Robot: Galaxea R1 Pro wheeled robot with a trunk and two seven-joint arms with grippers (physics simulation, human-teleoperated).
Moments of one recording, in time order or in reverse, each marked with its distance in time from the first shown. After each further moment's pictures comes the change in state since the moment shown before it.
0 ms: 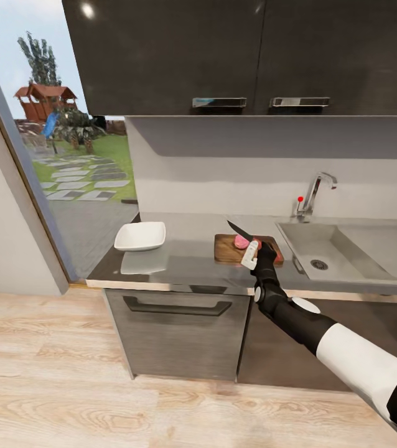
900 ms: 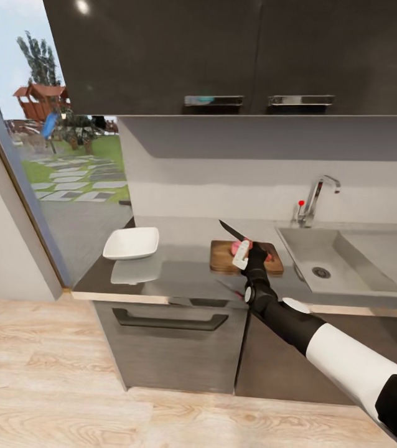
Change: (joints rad) left arm 0.000 0.000 0.001 0.000 0.000 0.000 0.000; right arm 0.000 0.055 0.000 0.003 -0.004 0.007 -0.009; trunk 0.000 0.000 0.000
